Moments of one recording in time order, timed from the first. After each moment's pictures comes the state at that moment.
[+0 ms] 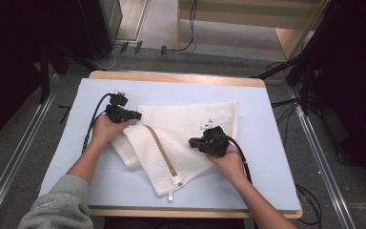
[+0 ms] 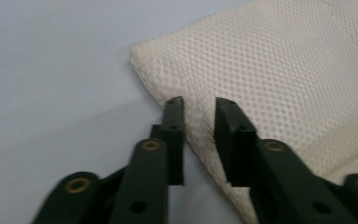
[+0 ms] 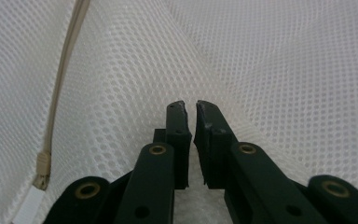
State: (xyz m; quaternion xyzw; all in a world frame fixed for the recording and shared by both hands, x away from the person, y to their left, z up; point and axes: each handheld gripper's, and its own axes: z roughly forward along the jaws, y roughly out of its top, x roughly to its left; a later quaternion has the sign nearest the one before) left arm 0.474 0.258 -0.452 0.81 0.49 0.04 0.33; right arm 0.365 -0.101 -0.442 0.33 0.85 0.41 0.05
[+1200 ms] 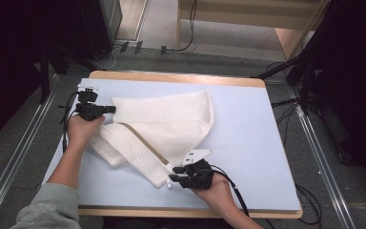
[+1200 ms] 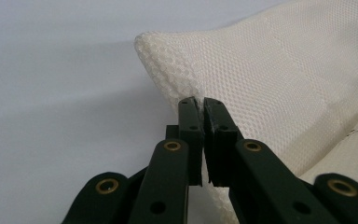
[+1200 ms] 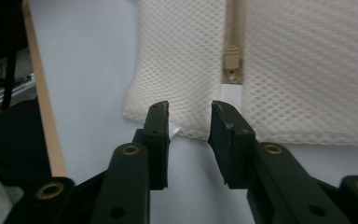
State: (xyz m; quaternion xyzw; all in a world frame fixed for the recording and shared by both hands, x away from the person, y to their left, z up) left arm 0.449 0.331 -0.420 0.74 0.56 0.08 0.37; right arm 0.277 -0.055 -0.455 0.25 0.87 0.41 0.01
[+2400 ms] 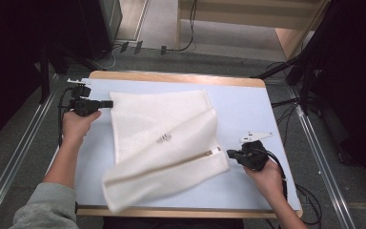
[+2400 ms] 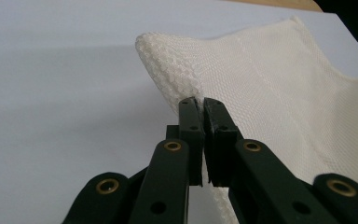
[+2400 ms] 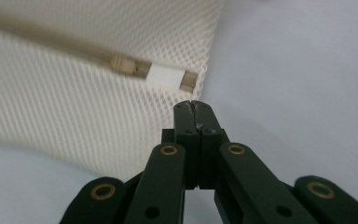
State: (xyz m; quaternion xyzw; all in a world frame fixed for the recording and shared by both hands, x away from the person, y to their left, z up) left arm 0.453 0.345 -0.404 0.71 0.56 0.07 0.42; right arm 0.326 -0.211 -0.448 0.40 0.84 0.35 0.09
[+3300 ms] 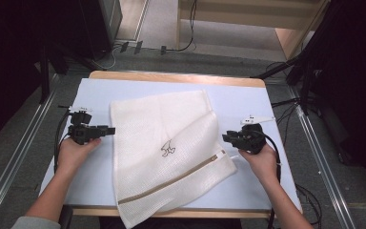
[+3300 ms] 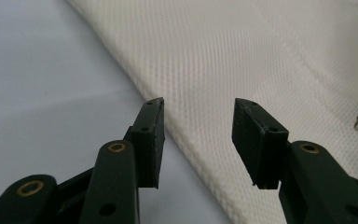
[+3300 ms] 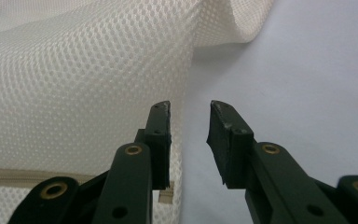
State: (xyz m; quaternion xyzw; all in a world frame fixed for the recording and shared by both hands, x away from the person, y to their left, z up) left arm 0.371 0.330 -0.435 0.75 0.56 0.05 0.36; right arm 0.370 -0.202 -0.434 0.42 0.81 0.41 0.10
